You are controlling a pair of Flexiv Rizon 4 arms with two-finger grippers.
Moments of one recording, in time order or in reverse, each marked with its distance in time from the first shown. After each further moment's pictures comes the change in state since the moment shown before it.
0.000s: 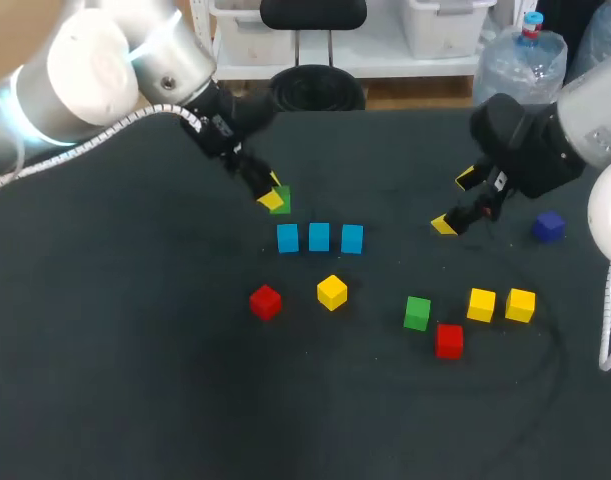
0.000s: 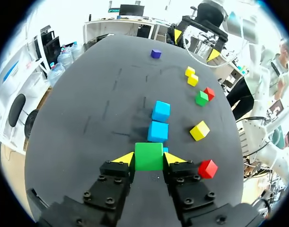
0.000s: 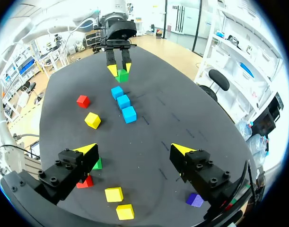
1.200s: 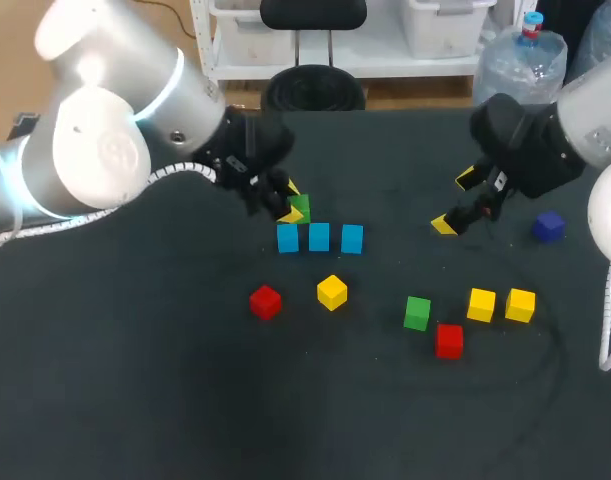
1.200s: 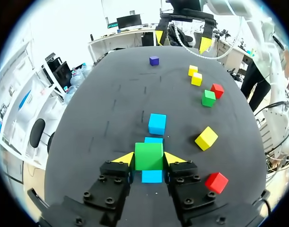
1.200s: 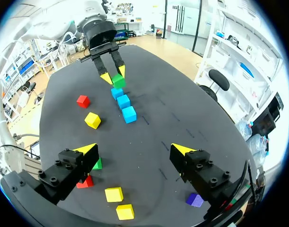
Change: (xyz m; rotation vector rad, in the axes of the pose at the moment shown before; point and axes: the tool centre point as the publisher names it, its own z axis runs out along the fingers) left arm -0.020 -0.024 0.016 -0.238 -0.064 0.159; right arm 0.000 0.000 0.000 0.000 0.000 0.000
